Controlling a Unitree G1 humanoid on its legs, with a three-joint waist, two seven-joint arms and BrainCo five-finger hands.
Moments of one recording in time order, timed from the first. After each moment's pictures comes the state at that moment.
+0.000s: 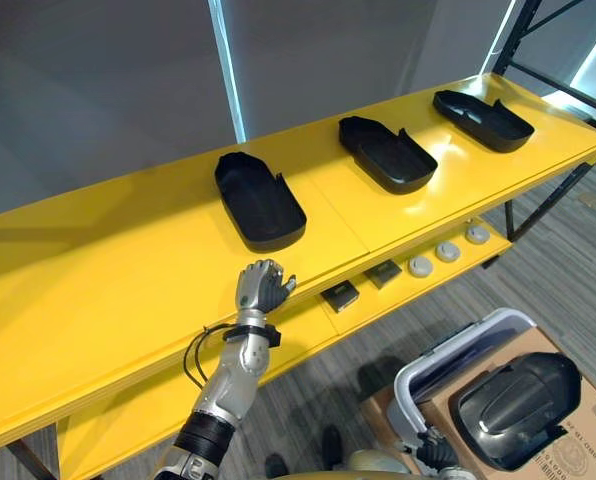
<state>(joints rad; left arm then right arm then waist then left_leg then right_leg) -0.20 0.12 -0.28 0.29 0.76 0.03 0.39 0.20 -0.09 -0.07 0.88 -0.08 -0.10 -0.11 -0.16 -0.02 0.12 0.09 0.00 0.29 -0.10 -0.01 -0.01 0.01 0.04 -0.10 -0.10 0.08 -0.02</state>
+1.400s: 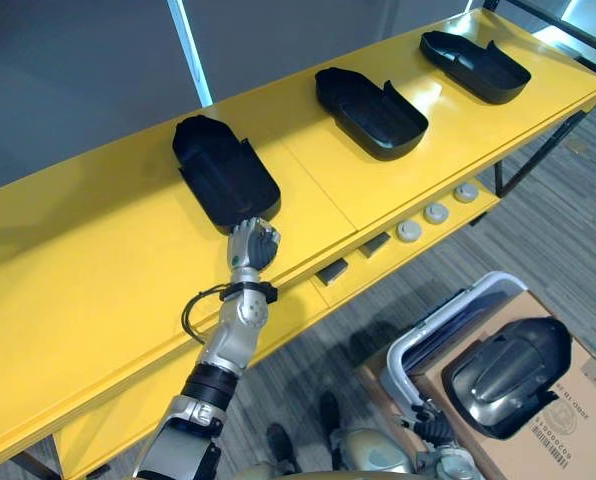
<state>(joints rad) -0.33 0.10 -0.23 0.10 0.64 0.02 0.42 0.16 -0.08 -0.11 0.85 -0.08 -0.10 -0.13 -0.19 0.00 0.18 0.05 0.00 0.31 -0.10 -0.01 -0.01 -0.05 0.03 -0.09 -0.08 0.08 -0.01</state>
